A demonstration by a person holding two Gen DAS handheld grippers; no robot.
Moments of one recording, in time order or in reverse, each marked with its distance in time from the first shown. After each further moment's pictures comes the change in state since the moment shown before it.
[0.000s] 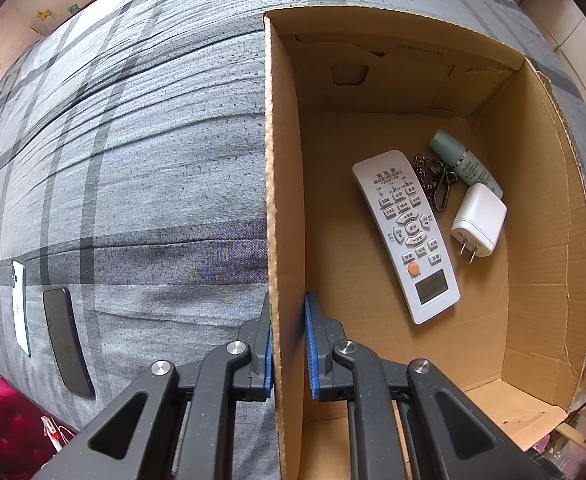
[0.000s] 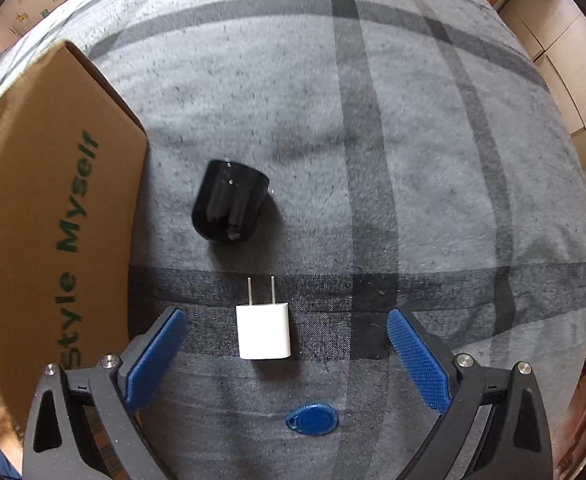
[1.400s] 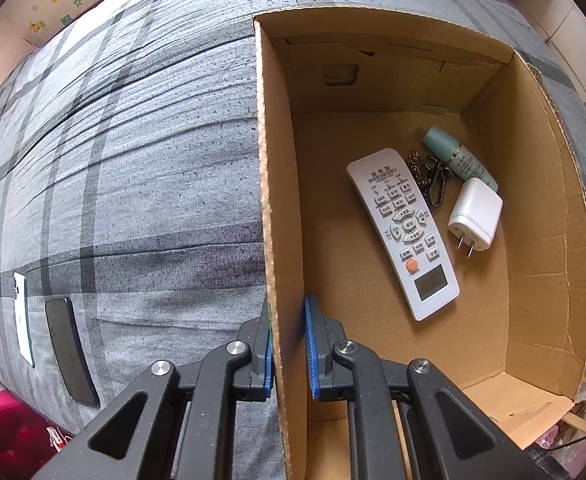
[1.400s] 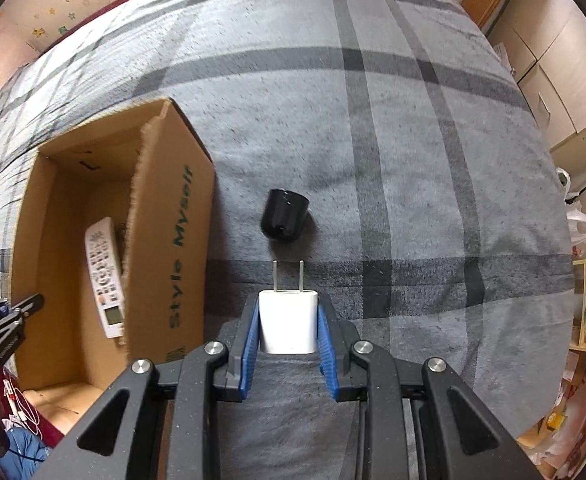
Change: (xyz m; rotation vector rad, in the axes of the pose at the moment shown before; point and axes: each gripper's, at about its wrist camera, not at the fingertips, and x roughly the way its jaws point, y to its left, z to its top) left arm -0.003 -0.004 -0.001 0.035 -0.015 0.002; right arm -0.088 0.020 -0.013 0.012 -0.071 0.047
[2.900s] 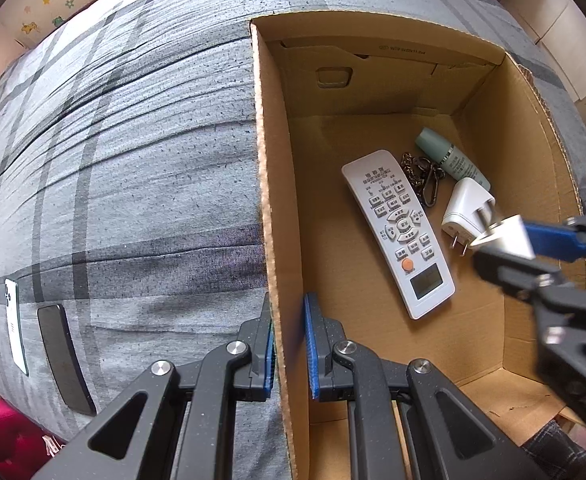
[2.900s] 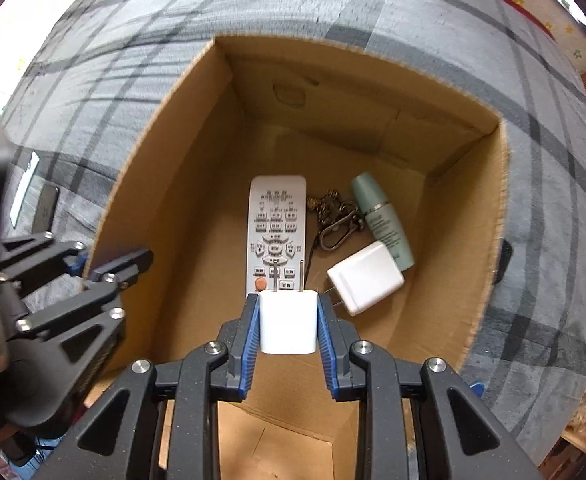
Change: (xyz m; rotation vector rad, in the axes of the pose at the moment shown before) left arm 0.003 0.008 -0.002 0.017 -0.010 -0.041; right arm 0.032 0.186 -0.006 -0.345 0.096 0.095
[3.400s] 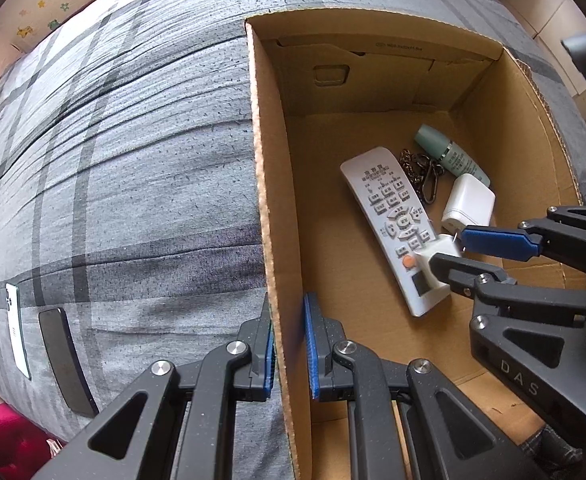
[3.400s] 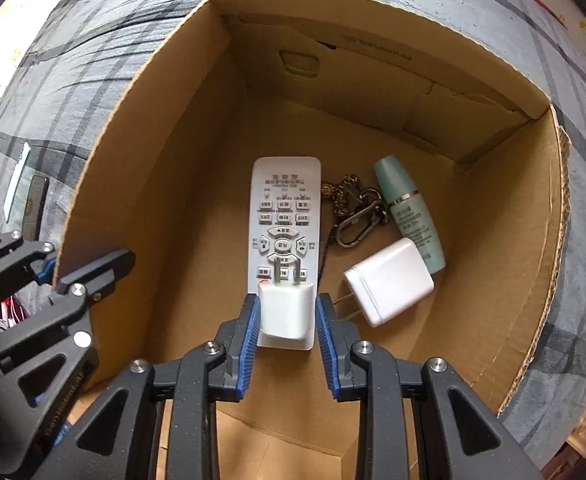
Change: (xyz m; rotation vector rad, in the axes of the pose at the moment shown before) left arm 0.002 -0.002 0.003 0.019 0.008 0.003; right arm 0.033 0.001 0.007 -0.004 0.048 0.027
